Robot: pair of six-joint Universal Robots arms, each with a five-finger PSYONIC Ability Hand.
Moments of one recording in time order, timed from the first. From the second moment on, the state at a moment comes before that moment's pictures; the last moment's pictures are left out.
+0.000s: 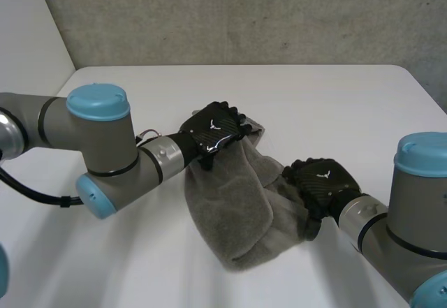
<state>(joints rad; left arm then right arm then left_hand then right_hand) 4.21 -2.32 -1.14 3.22 -1.04 3.78 2.02 -1.24 1.77 -0.02 1.46 2.84 0.40 0.40 0.40 0.40 0.23 0.23 0.25 0.25 0.26 0.06</state>
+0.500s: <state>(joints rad) 4.21 -2.63 -0.62 3.03 -1.12 3.78 2.02 -1.21 1.77 -0.02 1.47 2.83 0.58 0.58 0.58 0.58 0.40 0.23 0.25 0.25 0.26 0.06</state>
